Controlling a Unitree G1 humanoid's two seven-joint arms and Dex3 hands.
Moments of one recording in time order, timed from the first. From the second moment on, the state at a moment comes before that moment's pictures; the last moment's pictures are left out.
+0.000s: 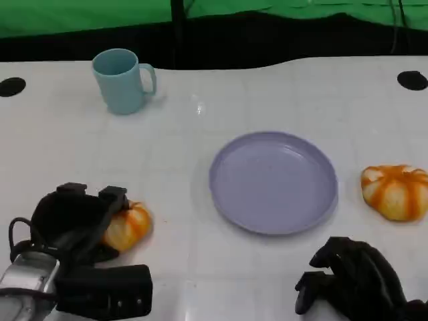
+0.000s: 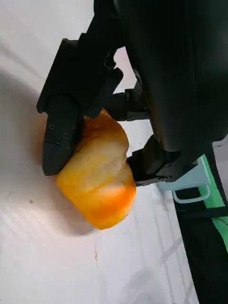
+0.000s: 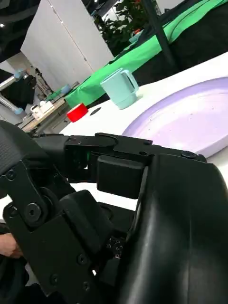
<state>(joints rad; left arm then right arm) -0.28 0.45 -0.39 0.47 0.89 -0.09 0.24 0.00 0.07 -0.12 0.31 0.47 0.13 0.59</state>
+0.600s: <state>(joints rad) -0.28 0.43 -0.32 0.31 0.77 -0.20 0.27 -0.03 0.07 -0.13 0.34 0.47 0.13 0.59</state>
